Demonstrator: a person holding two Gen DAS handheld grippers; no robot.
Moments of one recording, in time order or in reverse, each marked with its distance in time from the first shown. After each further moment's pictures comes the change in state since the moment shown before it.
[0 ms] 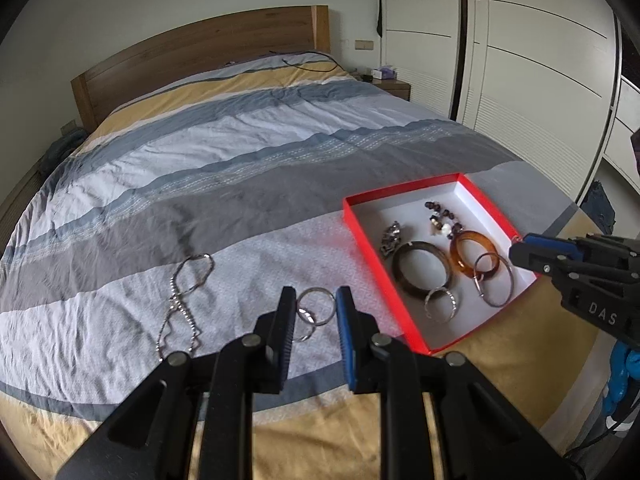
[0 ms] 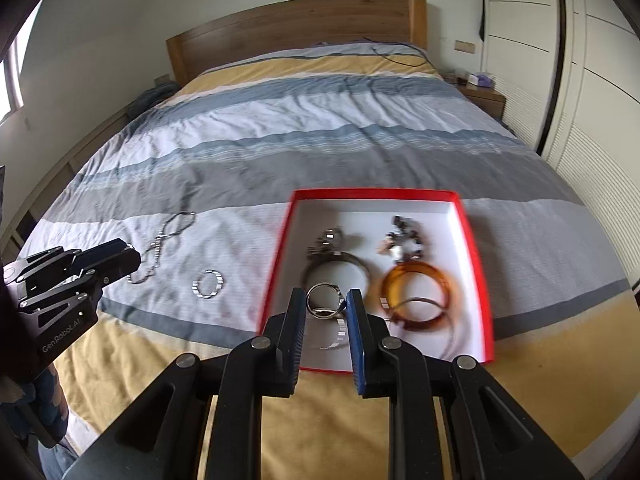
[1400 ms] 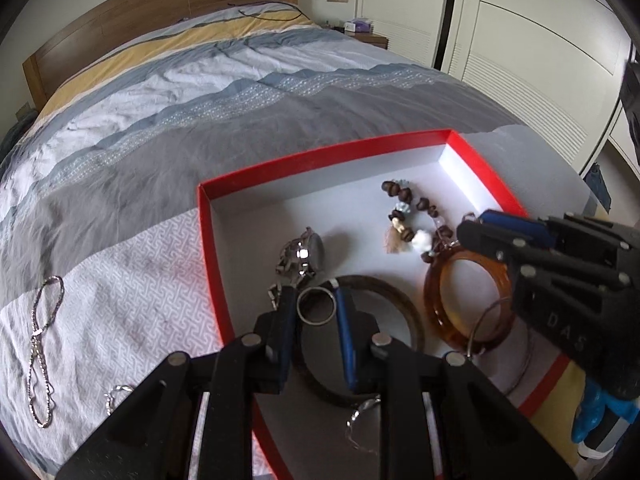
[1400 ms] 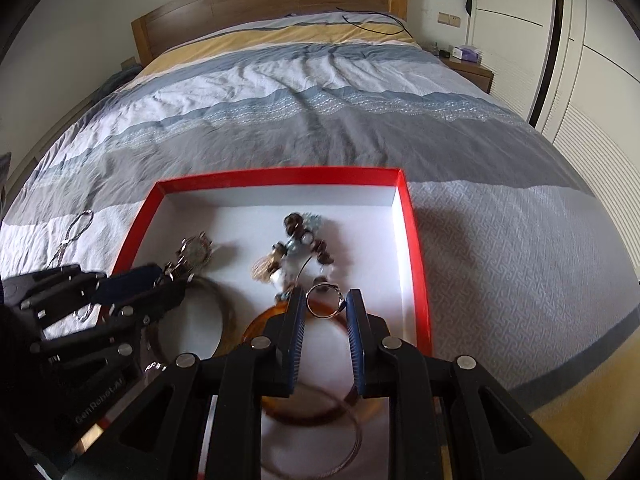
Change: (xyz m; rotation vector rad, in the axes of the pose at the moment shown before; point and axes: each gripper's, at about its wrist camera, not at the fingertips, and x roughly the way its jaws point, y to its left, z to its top) left arm 0.157 -0.085 0.032 0.005 0.160 -0.088; right arm 0.120 -0.085 0.033 0.011 0.086 -0.053
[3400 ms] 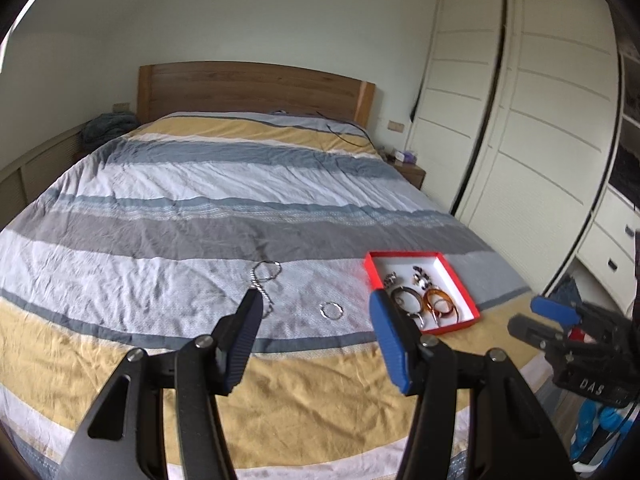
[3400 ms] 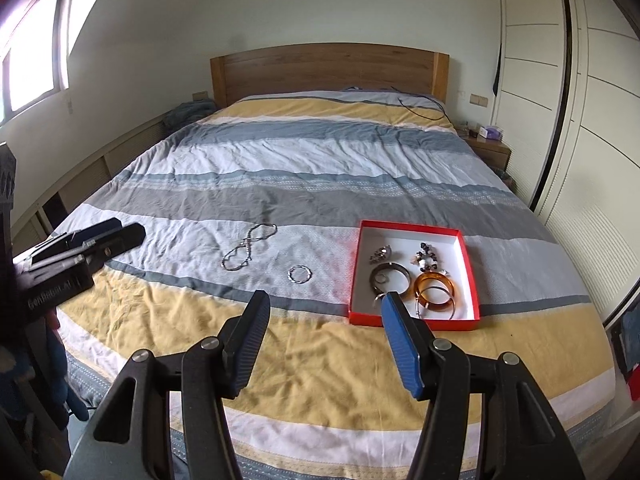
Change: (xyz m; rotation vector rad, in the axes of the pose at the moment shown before) left arm -0.362 0.153 -0.158 -0.281 -0.406 0.049; right arm -0.296 0.181 -0.104 -0.136 -0.228 0.084
